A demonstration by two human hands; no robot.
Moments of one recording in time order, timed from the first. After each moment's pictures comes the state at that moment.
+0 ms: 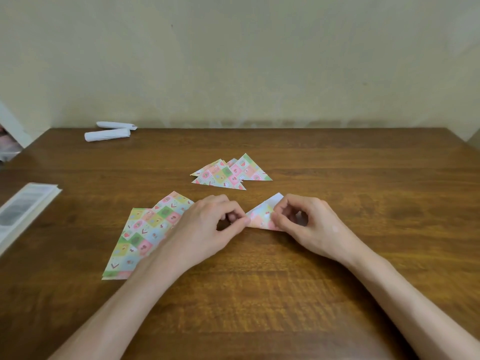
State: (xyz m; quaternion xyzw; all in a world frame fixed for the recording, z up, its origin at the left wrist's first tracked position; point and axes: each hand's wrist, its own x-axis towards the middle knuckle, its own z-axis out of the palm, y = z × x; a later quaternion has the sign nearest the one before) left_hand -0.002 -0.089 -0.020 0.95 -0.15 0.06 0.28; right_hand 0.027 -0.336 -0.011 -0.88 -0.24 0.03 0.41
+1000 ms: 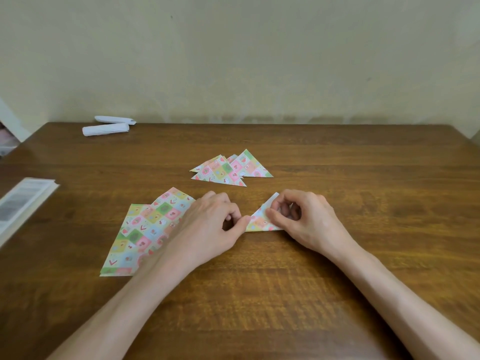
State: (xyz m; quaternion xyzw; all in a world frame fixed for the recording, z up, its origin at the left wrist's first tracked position) left_hand -0.008 -0.102 -0.011 0.97 -0.09 0.02 0.23; right_hand 0.036 -0.325 -0.024 -0.92 -0.17 -0.03 0.34
